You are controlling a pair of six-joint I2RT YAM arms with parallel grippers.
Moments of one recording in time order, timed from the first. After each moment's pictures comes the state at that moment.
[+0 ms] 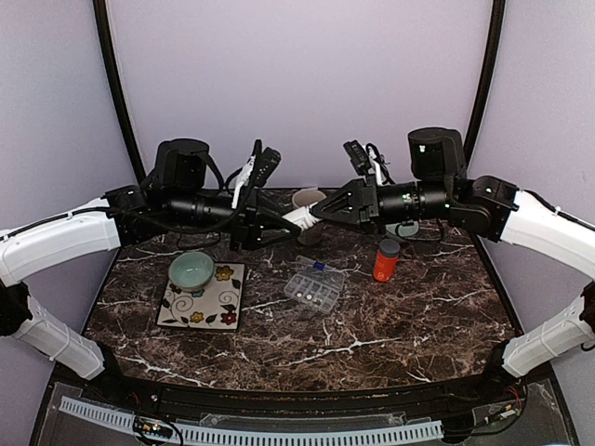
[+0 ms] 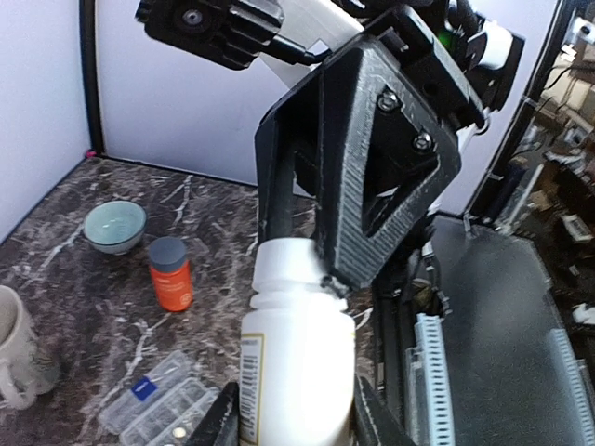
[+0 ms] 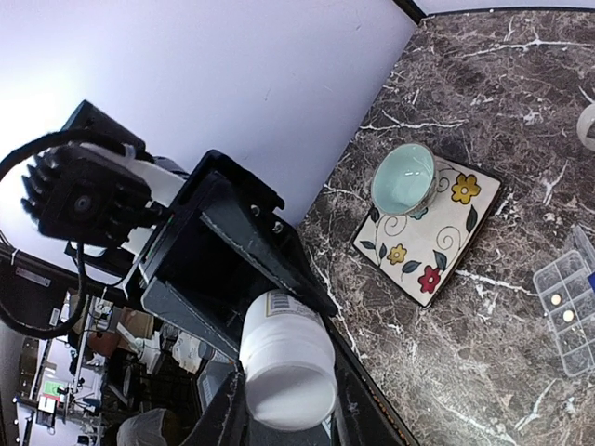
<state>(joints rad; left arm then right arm) -0.86 1.36 1.23 -0.18 0.63 -0.01 0.91 1.31 1.27 -0.30 -0.50 0.79</state>
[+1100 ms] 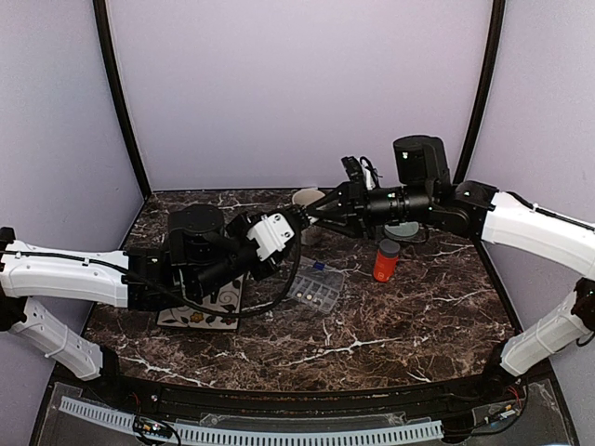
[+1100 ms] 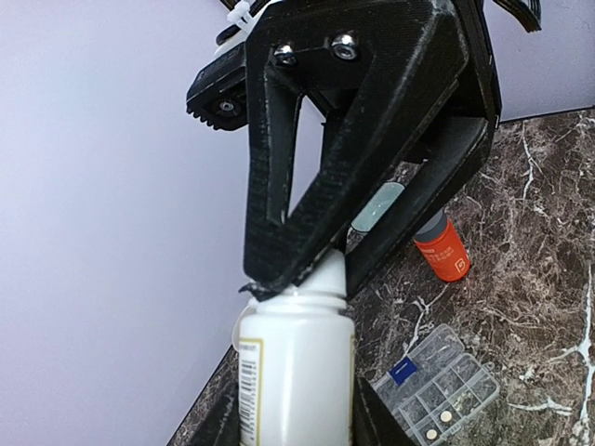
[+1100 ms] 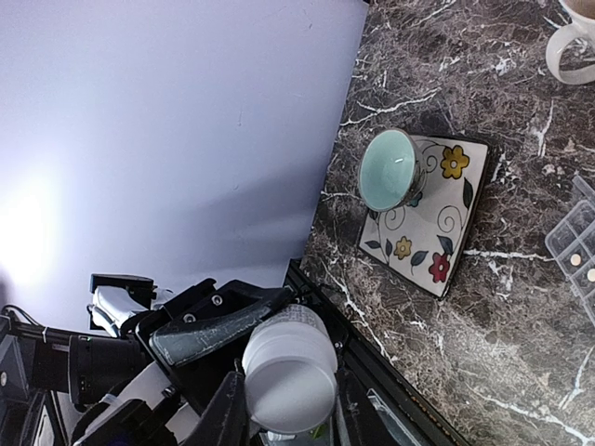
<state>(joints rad) -1.20 1.34 0.96 0.25 -0.45 0.61 0.86 1.39 1.23 -0.21 -0.50 1.05</state>
